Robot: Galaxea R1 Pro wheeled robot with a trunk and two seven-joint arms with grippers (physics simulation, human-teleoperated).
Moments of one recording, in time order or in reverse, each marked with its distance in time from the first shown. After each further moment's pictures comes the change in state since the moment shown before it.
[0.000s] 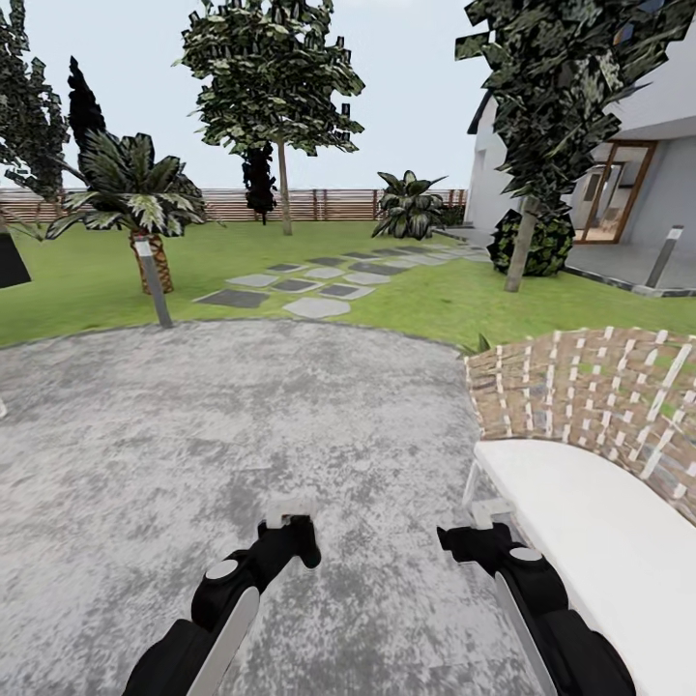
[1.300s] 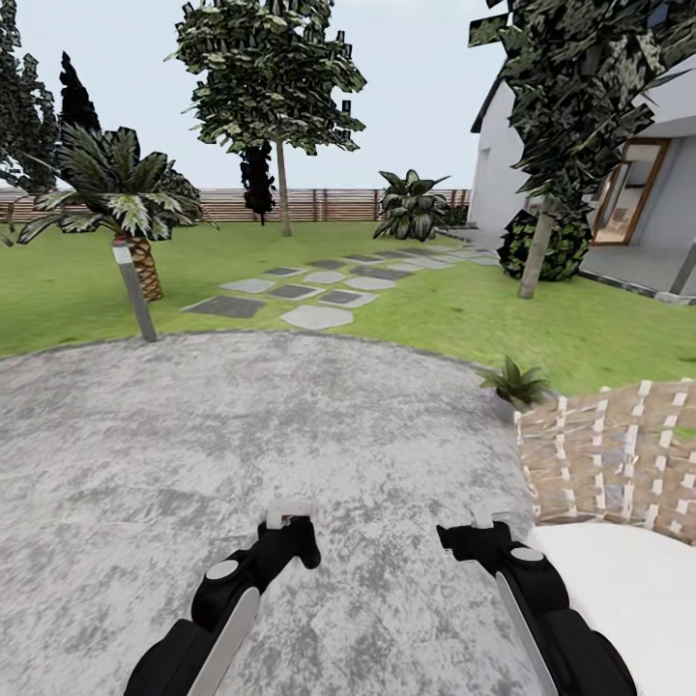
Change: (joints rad) left arm 0.000 -0.001 0.001 0.004 -0.001 0.000 0.001; right arm 0.000 0.000 -0.005 0.000 0.000 -0.014 0.009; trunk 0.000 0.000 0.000
